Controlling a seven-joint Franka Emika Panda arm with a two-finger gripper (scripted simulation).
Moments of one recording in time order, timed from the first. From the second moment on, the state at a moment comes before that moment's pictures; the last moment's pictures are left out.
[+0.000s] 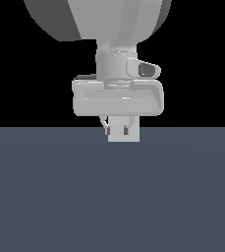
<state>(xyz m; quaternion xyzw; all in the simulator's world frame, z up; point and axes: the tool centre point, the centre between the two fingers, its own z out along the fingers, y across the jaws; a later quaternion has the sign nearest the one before) 0.005 -0.013 0.089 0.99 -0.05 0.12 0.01</state>
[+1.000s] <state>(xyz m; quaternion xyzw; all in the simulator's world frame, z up) 0.027 -0.034 0.100 0.99 -0.02 0.12 0.00</state>
